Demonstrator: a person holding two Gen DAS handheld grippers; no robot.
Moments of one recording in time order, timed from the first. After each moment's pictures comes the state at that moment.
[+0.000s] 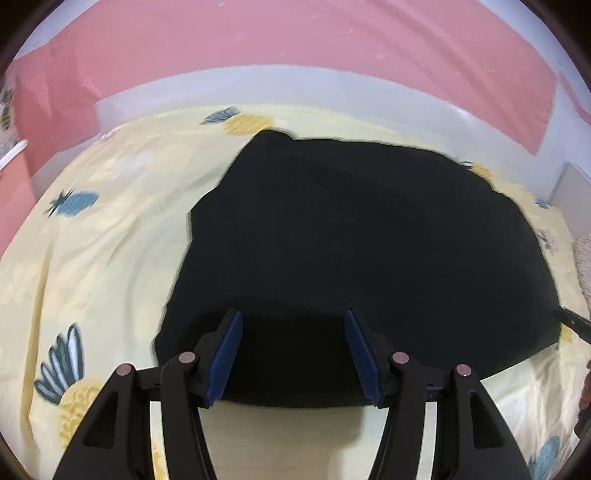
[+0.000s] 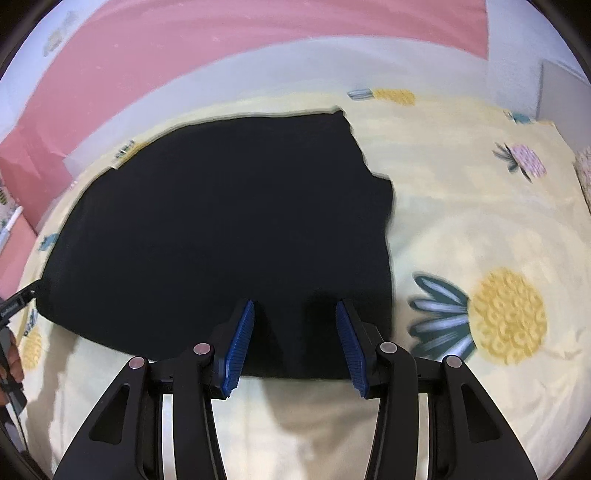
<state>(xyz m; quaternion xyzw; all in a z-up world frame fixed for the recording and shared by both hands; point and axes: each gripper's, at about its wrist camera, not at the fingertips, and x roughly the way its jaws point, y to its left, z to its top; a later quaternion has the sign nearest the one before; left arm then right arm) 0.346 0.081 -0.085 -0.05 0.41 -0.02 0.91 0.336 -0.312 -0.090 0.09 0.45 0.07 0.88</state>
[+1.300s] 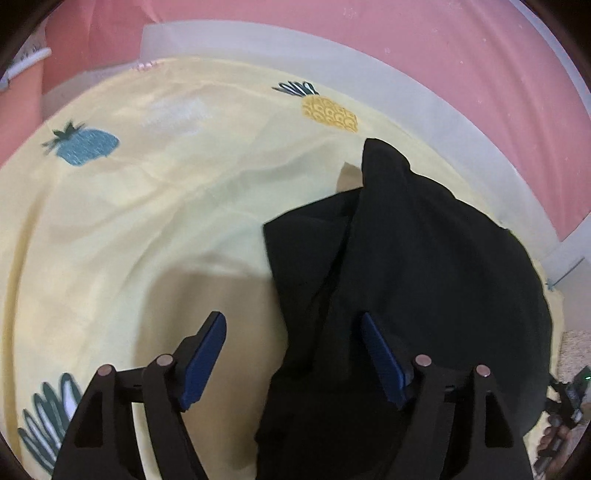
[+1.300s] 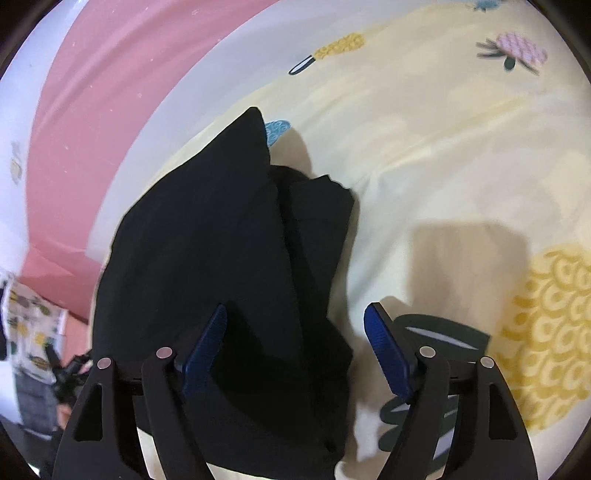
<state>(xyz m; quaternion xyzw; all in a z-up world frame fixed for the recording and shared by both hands) 0.434 0.186 -0.115 -0.20 0.45 -0.01 0.87 0.414 -0.403 -0.139 0.31 0.46 0.11 0.82</state>
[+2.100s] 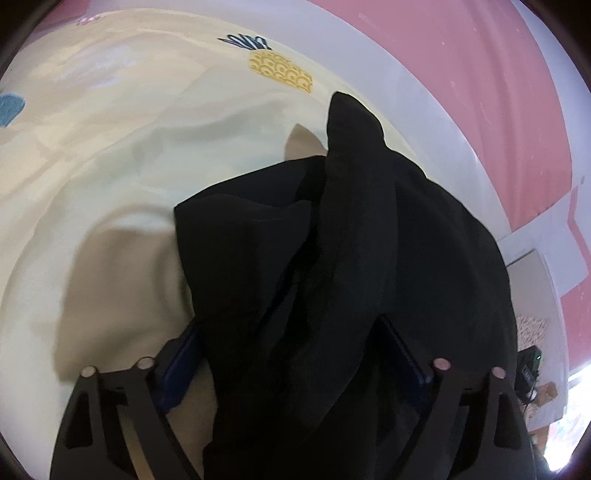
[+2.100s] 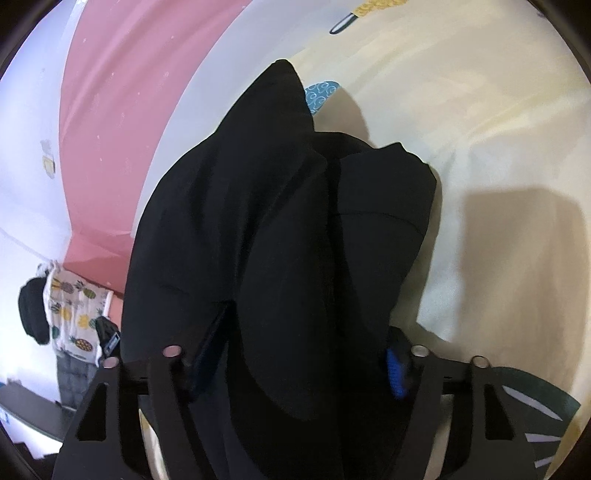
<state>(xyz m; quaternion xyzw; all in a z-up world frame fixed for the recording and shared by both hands) 0.480 0.168 -0.152 -0.25 0.47 -0.13 0.84 0.446 -0.378 -0.156 0.35 0.47 0.22 0.78</state>
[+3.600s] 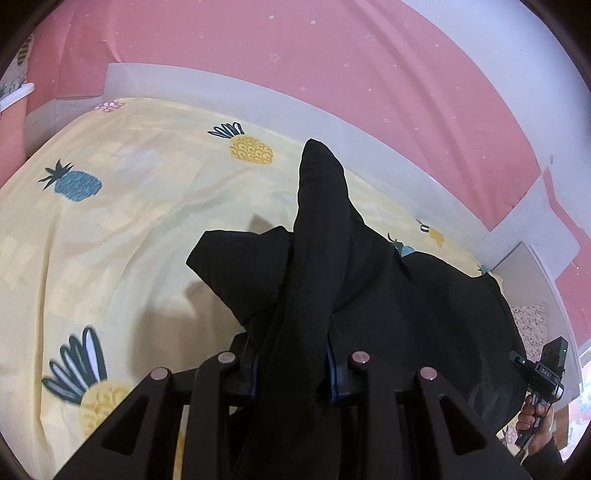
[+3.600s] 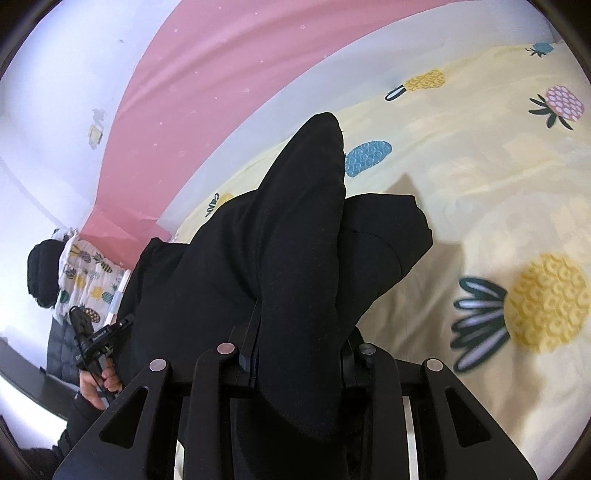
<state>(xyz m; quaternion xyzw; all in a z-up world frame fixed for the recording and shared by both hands) 0.327 0.177 -0.005 -0.21 0.39 -0.10 0.89 0.327 -0.376 -0.022 0.30 0.42 0.23 0.83</state>
